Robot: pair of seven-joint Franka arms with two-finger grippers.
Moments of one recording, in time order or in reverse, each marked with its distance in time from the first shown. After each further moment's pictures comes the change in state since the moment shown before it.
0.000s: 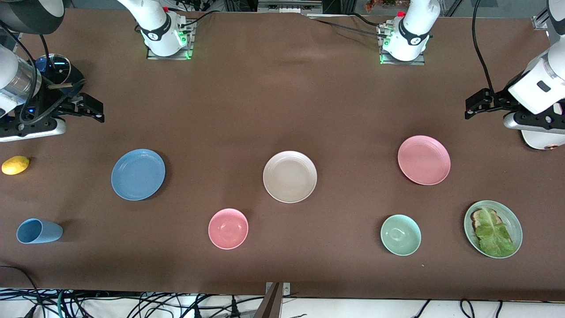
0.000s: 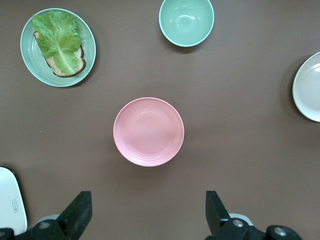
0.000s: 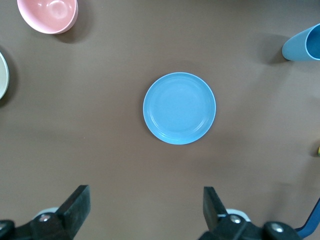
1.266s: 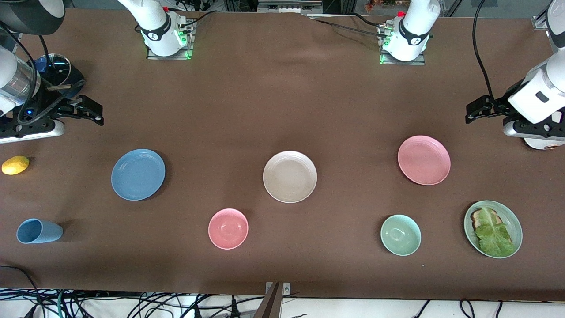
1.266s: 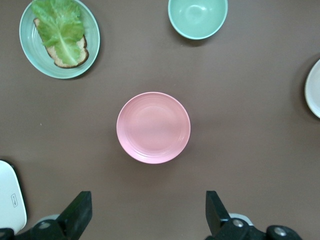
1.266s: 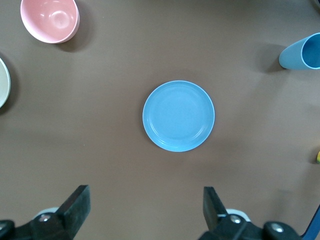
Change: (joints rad) left arm 0.033 0.045 0.013 -0.005 -0.001 -0.001 0.000; right arm 0.000 0.001 -0.001 -0.001 0.000 0.033 0.000
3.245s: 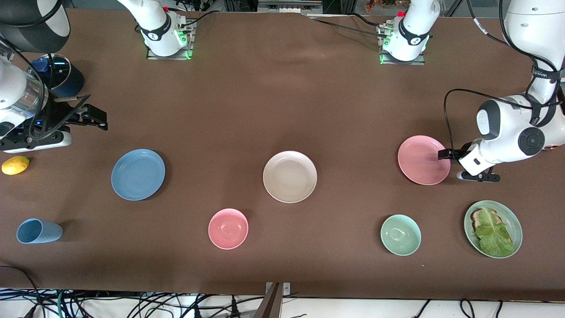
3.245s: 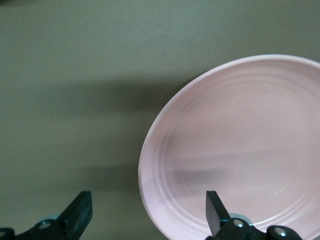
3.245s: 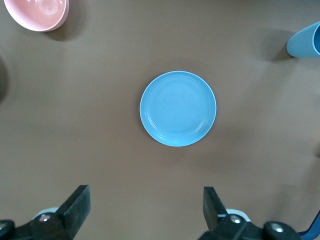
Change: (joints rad) left arm 0.216 0.387 -0.035 -0.405 -0.011 0.681 0.211; right arm -0.003 0.037 -0.008 -0.003 0.000 -0.011 -0.002
